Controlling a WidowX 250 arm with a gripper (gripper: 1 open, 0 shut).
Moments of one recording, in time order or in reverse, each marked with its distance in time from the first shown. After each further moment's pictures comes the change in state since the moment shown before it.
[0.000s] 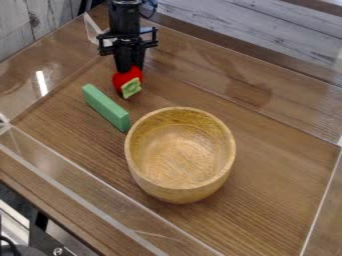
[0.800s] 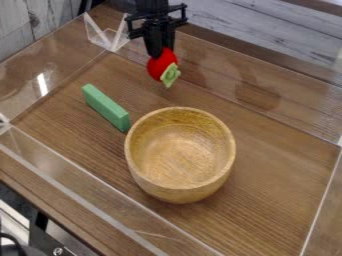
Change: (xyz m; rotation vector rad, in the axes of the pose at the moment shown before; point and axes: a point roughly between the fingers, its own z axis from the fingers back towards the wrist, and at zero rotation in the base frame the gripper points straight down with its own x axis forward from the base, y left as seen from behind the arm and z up) arm -0.053 -0.025 0.035 -0.031 0.060 -0.009
